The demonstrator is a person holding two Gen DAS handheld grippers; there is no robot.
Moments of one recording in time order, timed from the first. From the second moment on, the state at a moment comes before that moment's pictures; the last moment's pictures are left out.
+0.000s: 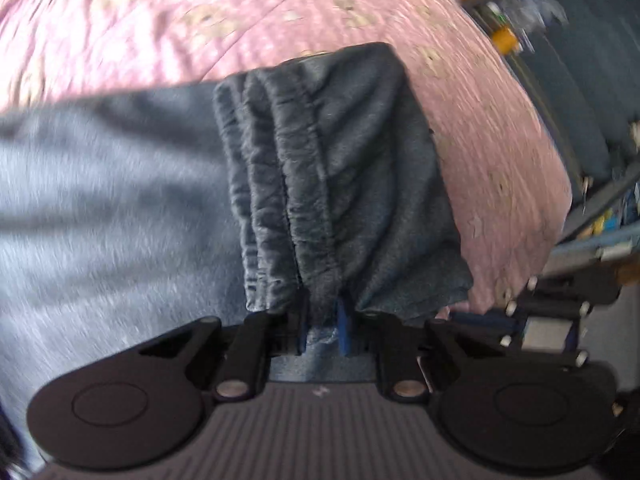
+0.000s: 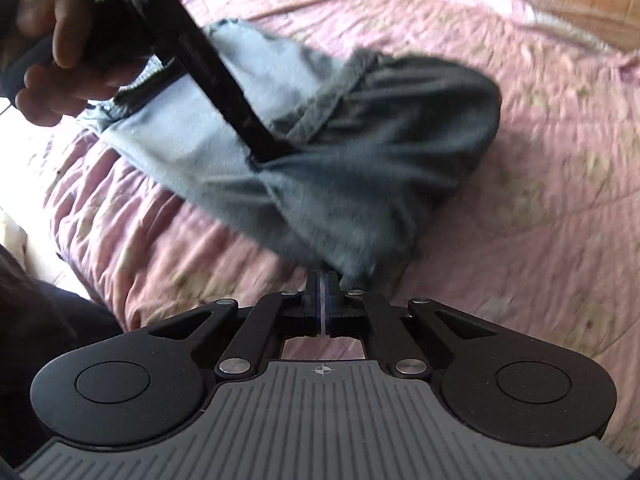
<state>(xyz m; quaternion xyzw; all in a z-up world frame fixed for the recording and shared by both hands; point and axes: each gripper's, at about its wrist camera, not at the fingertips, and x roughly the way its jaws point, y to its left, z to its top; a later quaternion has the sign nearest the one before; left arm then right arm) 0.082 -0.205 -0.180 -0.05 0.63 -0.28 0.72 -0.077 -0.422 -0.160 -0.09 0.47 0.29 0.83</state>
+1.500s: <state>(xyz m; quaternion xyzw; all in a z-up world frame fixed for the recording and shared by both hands) 0.066 -0.210 -0.186 -0.14 0.63 -0.14 0.75 -0.031 -0.502 -0.184 0.28 0.49 0.22 0.80</state>
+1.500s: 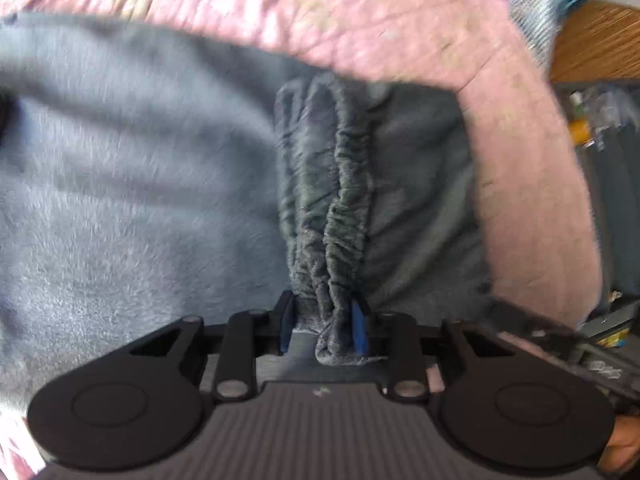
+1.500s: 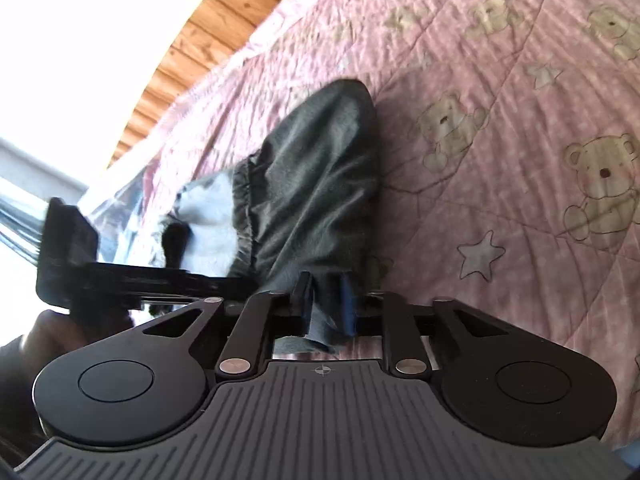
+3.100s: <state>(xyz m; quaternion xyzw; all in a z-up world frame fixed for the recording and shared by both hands) 0.138 -0.052 -0.189 -0.12 0.58 -0.23 0.77 -0.036 -0.281 -0.137 0.07 0.47 0.21 0.86</state>
